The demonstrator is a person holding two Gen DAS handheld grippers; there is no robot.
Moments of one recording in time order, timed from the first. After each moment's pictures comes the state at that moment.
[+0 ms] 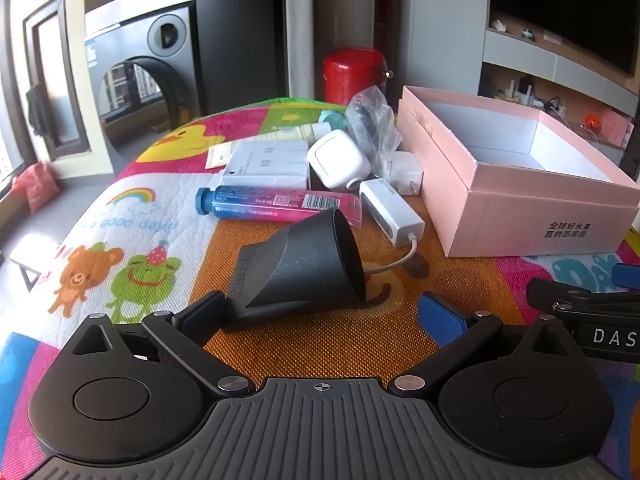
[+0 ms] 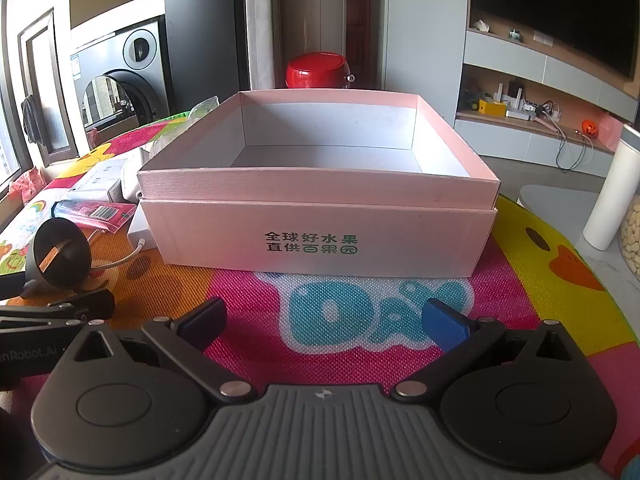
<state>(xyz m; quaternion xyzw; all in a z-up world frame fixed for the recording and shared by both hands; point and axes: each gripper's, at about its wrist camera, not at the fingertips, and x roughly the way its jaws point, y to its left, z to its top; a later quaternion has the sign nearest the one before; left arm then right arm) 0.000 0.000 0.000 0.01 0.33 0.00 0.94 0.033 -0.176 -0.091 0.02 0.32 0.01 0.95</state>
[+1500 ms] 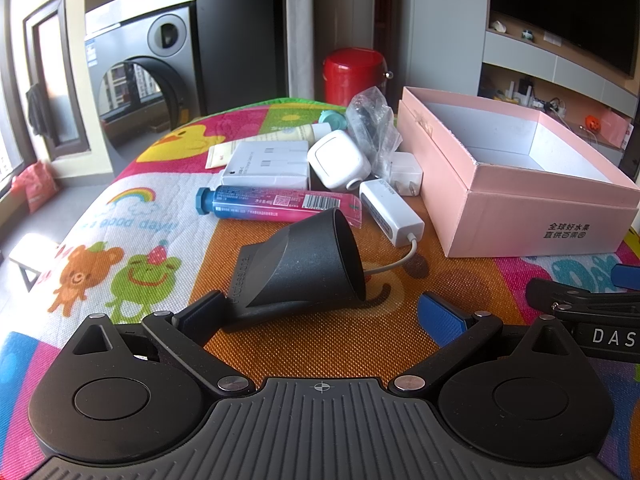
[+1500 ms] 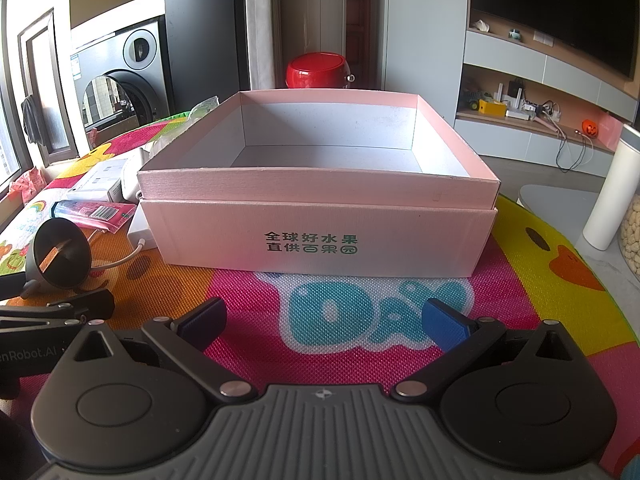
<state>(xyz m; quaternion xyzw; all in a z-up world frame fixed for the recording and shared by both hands) 0.000 0.000 0.000 0.01 0.33 0.00 0.94 0.032 -0.177 -0.090 0.01 0.32 0.01 0.95</state>
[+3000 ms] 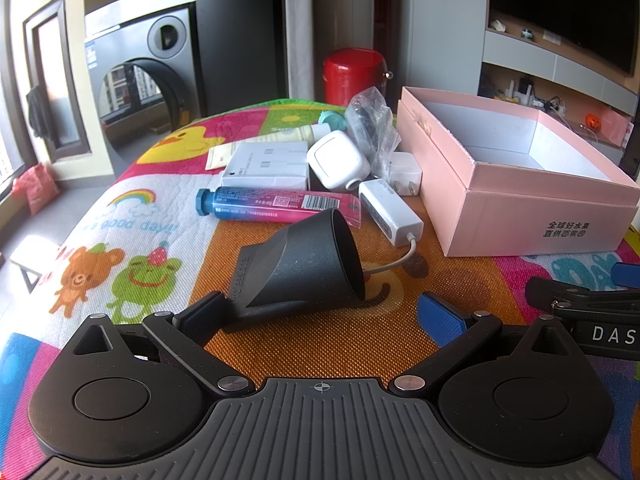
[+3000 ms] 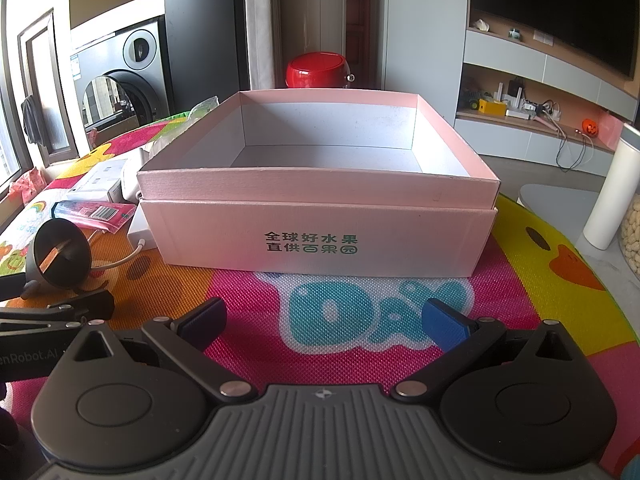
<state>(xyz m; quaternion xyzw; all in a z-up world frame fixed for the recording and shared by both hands) -0.001 0.000 0.001 0.01 0.33 0.00 0.94 0.032 -0.177 -0.091 0.02 0.32 0.01 0.95</state>
